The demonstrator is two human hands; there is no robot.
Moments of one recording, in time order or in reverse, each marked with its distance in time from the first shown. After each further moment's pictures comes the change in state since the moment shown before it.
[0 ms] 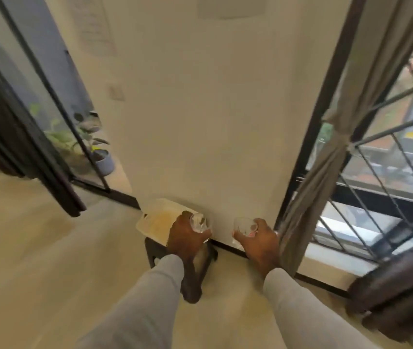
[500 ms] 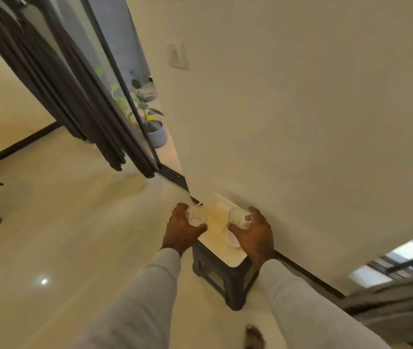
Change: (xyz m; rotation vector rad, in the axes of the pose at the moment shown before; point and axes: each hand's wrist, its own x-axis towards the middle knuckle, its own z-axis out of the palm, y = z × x) left_hand 0.185 -0.161 -0.098 0.054 0.085 -0.315; right_hand 0.137 -0.102 0.262 -0.033 -0.315 -0.139
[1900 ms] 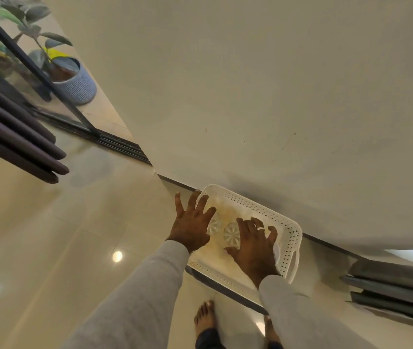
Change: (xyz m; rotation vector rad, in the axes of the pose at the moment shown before) left_hand 0.345 -0.158 0.181 0.996 -0.521 0.704; right_hand 0.222 0.133 0.268 -0.855 -0.066 0.066
